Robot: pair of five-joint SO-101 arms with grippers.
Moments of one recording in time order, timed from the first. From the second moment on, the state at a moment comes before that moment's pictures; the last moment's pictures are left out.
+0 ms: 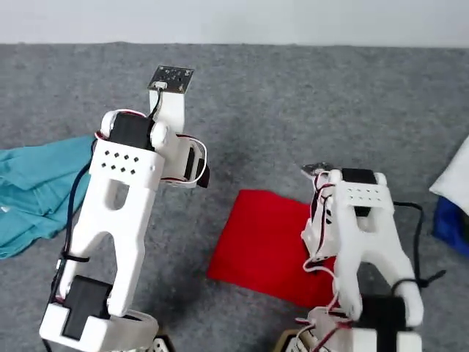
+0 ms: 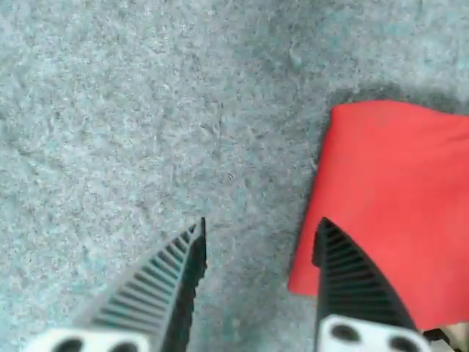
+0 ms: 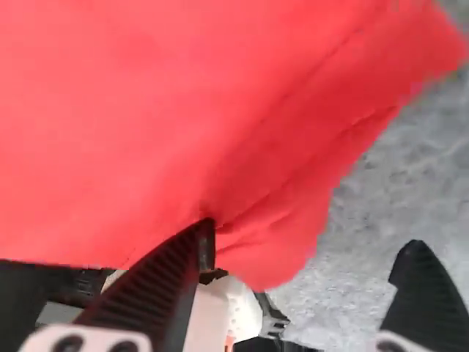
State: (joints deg) left arm 10.4 -3.7 -3.6 99.1 10.7; right arm 1.6 -9.6 38.2 87.2 16.5
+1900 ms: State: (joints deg) left arm 10.4 -3.9 3.6 99.1 10.7; right arm 45.9 21.6 -37.5 70.2 34.7
